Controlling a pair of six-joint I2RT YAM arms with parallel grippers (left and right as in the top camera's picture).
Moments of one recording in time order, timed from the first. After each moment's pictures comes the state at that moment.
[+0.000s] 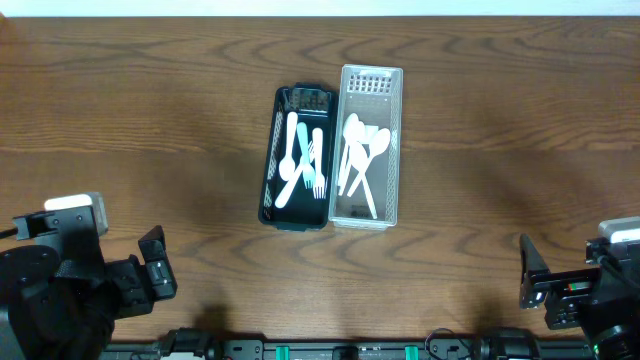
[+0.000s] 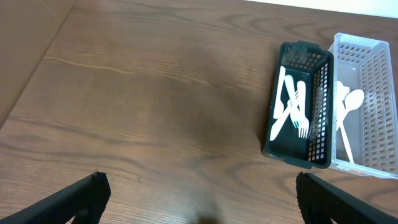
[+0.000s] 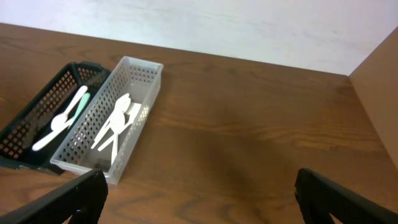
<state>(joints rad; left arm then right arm) -0.02 0.85 1.73 -1.60 -0.11 -0.12 -0.03 0.58 1.40 -1.28 -0.09 -0.12</state>
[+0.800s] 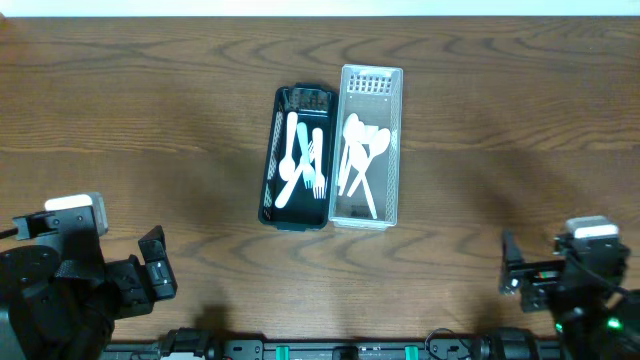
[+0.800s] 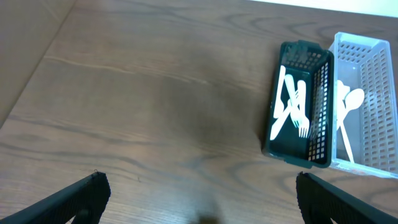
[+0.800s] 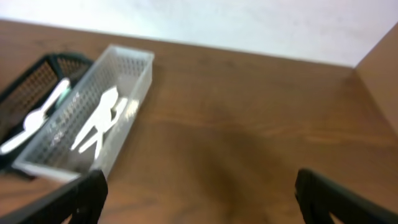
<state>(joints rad) -0.02 0.85 1.72 -1.60 -0.12 -0.12 -0.03 0.36 0.94 -1.00 -0.07 -0.10</state>
